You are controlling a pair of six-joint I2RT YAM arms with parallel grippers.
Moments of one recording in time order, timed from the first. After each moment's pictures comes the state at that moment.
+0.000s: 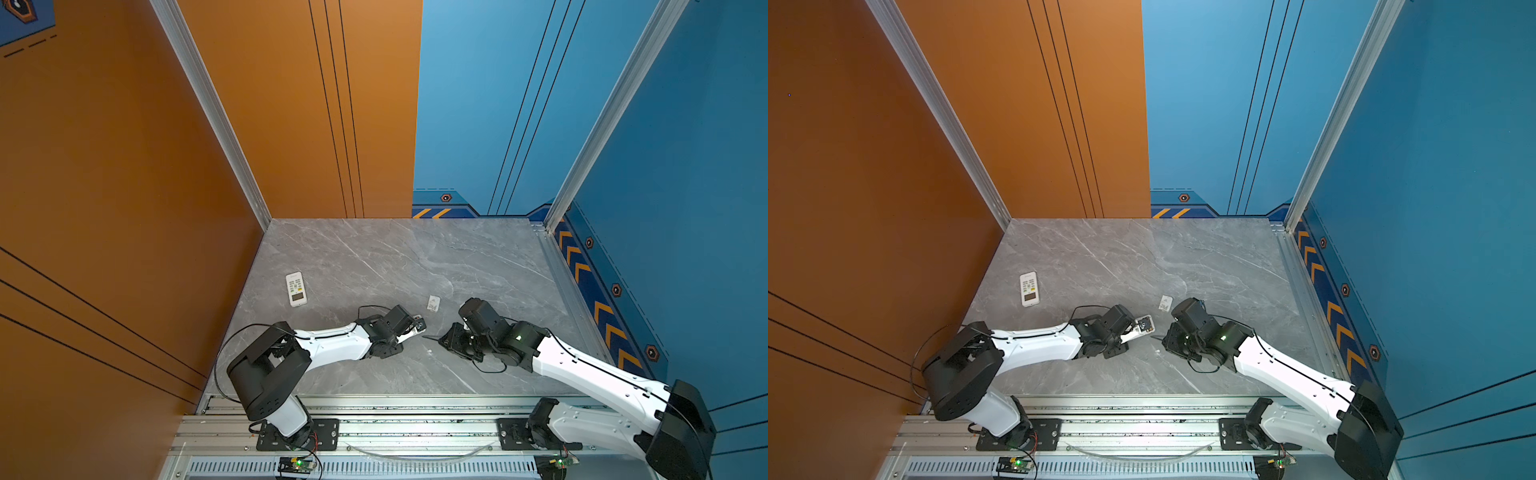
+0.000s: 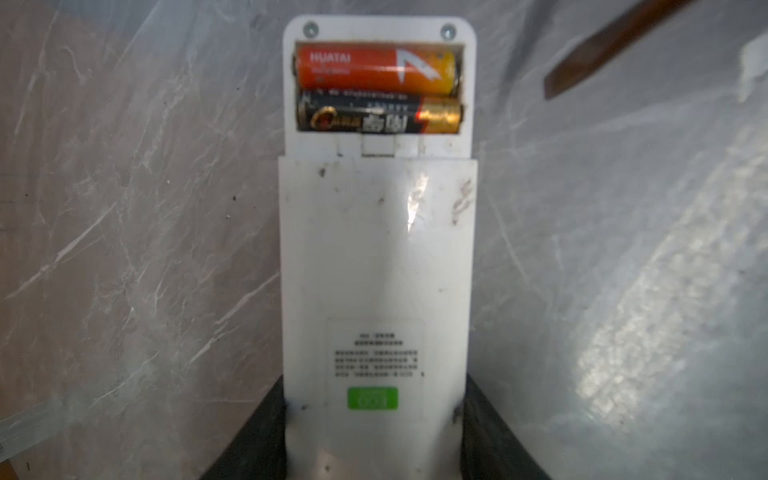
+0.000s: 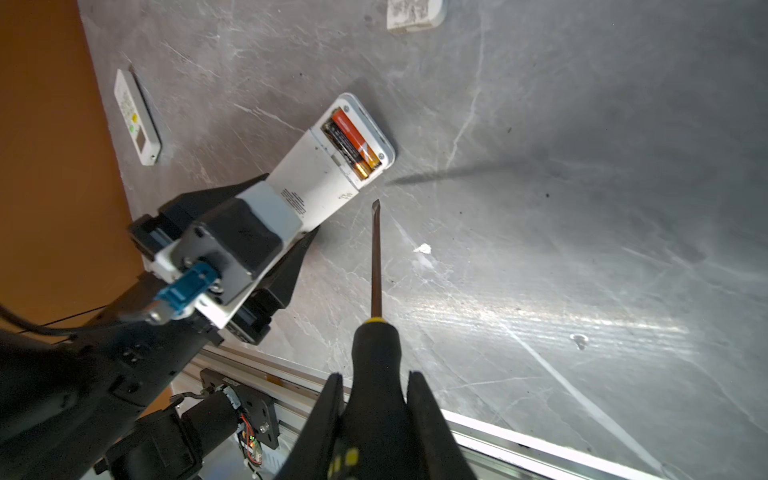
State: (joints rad) left arm -0.87 1.59 0.79 -0.29 -0.31 0.44; right arm 0.80 1.12 0.79 -0.59 -0.11 1.10
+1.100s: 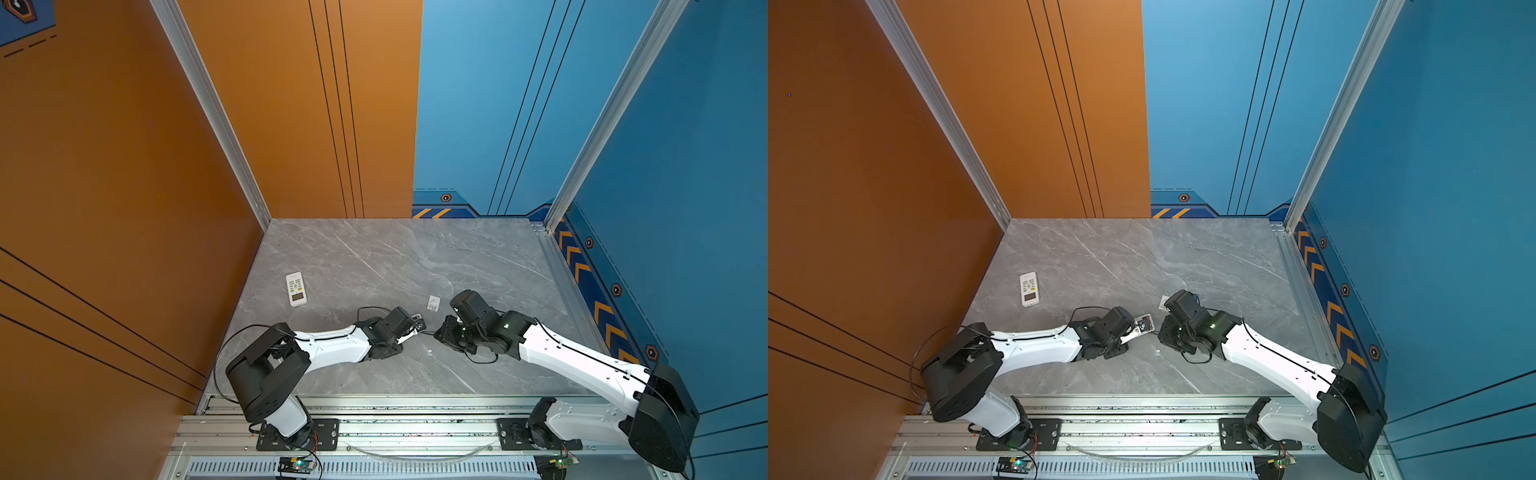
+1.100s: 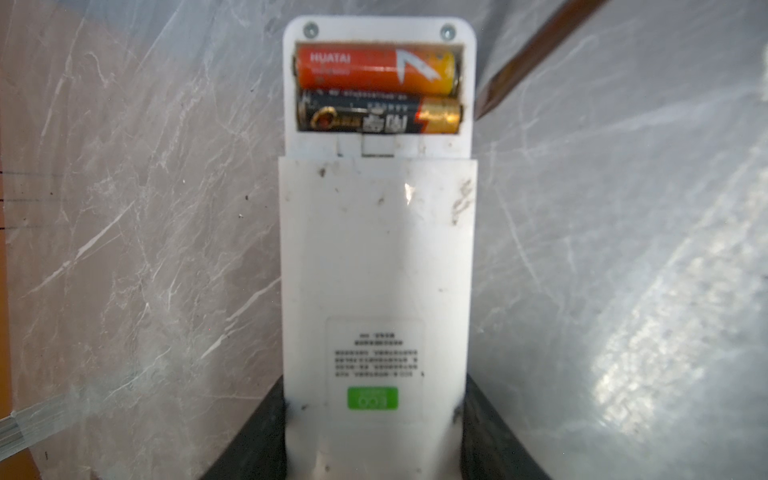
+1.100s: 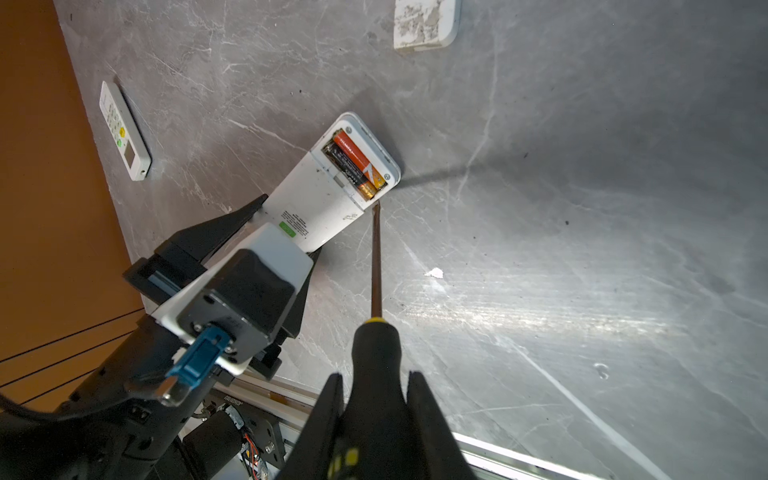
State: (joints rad) left arm -0.88 1.58 0.77 -0.26 -0.33 0.44; right arm 0.78 1.24 0.86 -0.58 -0.12 1.10
